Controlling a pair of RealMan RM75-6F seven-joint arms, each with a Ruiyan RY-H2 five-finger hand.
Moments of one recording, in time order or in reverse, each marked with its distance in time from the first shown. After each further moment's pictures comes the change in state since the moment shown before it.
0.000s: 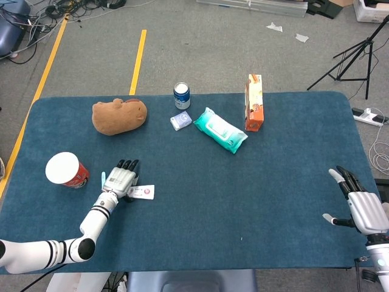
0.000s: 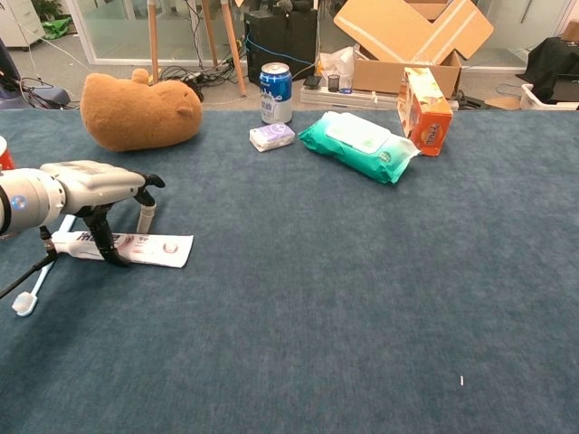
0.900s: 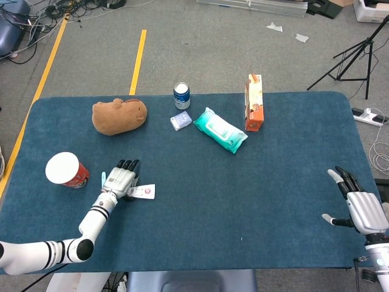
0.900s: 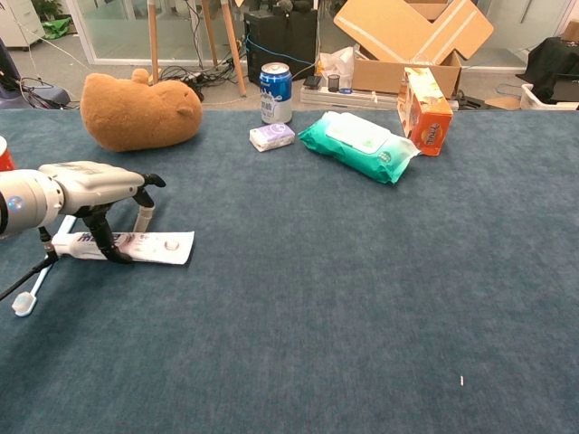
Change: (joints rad) left arm 0.019 0.003 -0.003 0.011 0.056 -0.005 -0.057; right arm 0.004 -0.003 -0.002 0.002 0.002 -0.009 -0.004
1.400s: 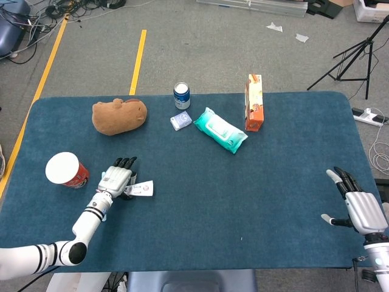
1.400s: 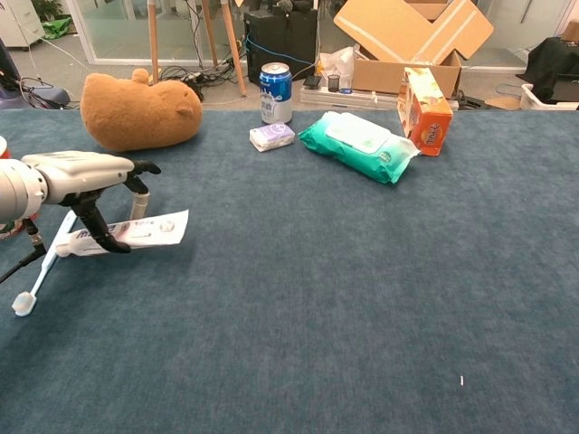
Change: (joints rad) left arm 0.054 0.052 -0.023 -0.047 0.101 0.019 -0.126; right arm 0.004 -0.005 -0.001 0.002 0.004 -0.010 -0.006
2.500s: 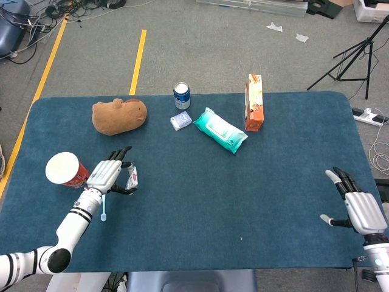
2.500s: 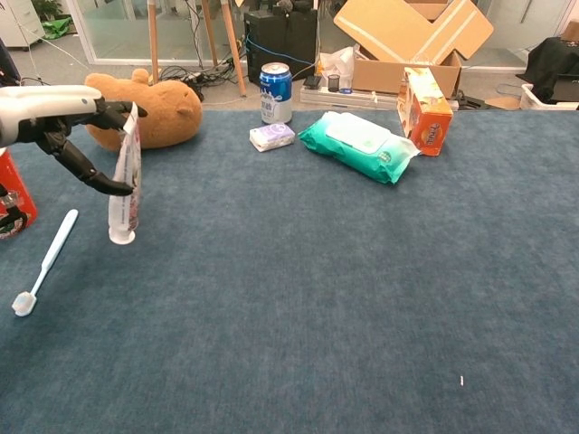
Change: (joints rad) left arm 0.086 0.195 -0.130 -0.263 0.058 0.033 -0.267; right arm -0.002 0.005 -0.003 -0.009 -0.012 0.009 0.010
